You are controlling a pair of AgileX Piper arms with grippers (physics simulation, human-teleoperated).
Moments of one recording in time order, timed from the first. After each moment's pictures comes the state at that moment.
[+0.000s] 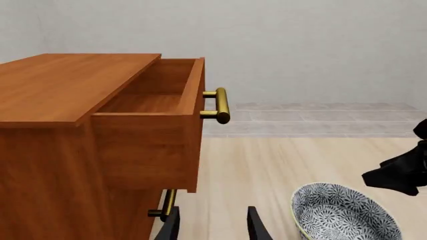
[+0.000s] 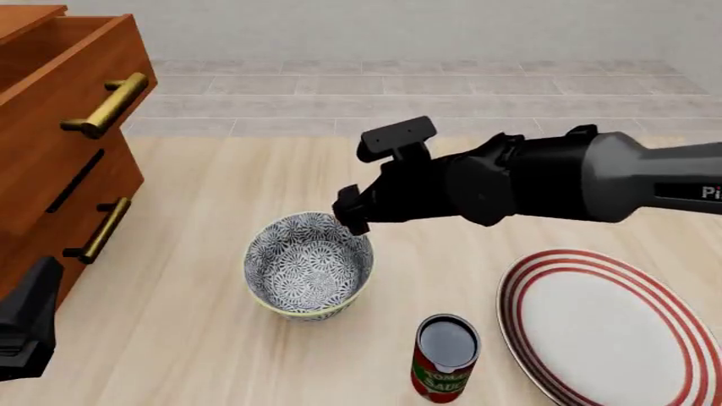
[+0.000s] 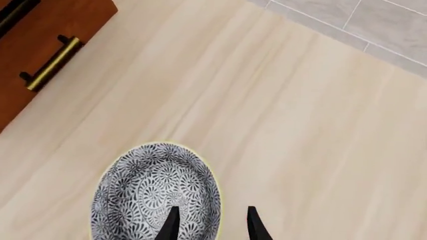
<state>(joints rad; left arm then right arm) 0.00 0.01 0.00 0.00 0.00 0.69 1.70 -1.06 0.16 0.13</state>
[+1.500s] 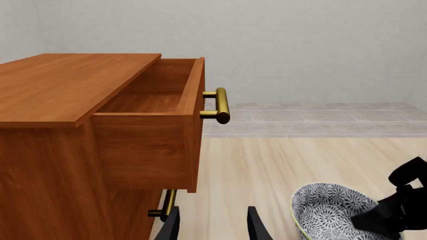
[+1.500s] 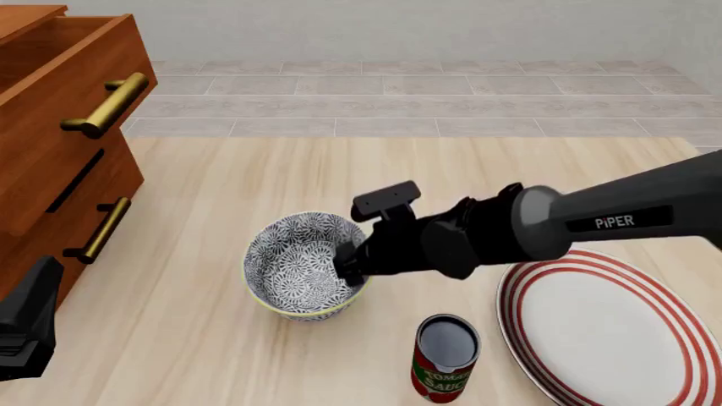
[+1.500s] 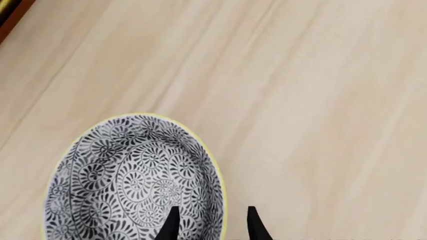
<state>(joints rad) 0.00 0.01 0.00 0.00 0.00 0.71 1.87 -0.97 0.01 0.19</state>
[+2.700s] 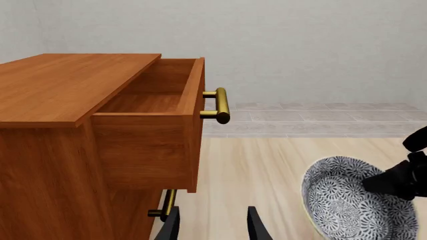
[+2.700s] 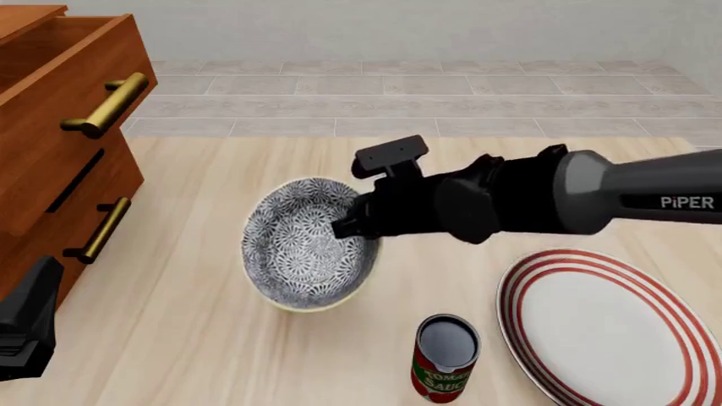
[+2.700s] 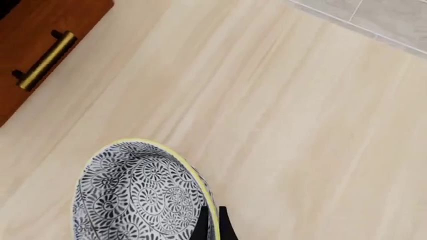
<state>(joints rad) 0.00 0.01 0.00 0.00 0.00 0.70 1.75 -1.03 0.08 0.17</state>
